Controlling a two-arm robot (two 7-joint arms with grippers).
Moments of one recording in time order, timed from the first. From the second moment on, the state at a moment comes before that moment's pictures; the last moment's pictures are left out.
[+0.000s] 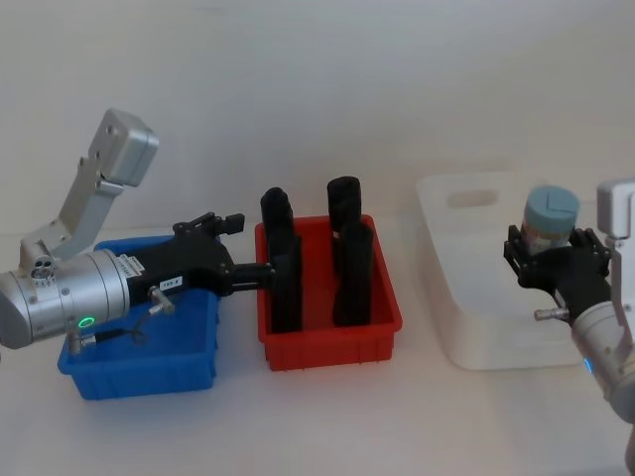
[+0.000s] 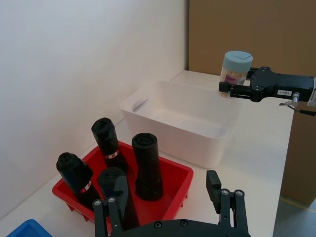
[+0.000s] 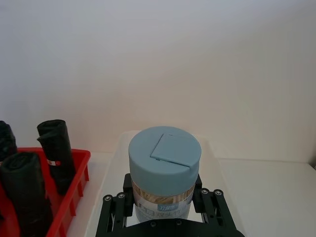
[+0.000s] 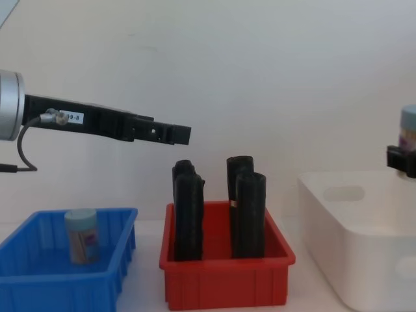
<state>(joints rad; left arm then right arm) -0.47 0.47 0.24 -1.54 -0.36 0.42 -0.76 0.17 0.23 -0.23 -1.64 0.16 0.20 -0.17</state>
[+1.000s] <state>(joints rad) -0.47 0.47 0.24 -1.54 -0.36 0.42 -0.76 0.34 0.23 -0.17 -1.33 0.16 0.10 -0.07</state>
